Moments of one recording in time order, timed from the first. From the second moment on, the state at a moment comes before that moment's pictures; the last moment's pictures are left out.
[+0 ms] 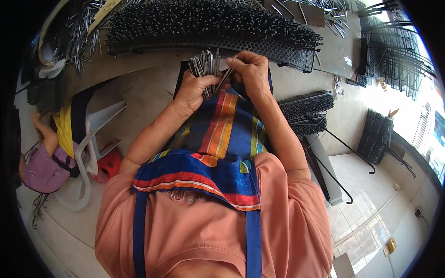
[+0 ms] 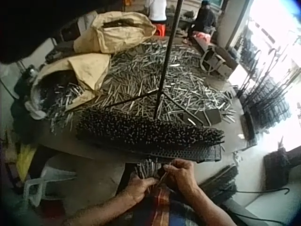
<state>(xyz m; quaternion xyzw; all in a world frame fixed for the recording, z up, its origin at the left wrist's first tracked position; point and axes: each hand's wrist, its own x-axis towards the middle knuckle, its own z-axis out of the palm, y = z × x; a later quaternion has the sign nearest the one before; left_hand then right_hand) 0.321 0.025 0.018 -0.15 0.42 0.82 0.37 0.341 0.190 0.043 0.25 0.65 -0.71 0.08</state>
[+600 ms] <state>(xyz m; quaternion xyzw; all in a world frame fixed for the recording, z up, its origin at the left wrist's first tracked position) 0.316 0.031 0.010 -0.22 0.47 0.76 0.38 0.297 0.201 0.024 0.09 0.79 -0.53 -0.30</state>
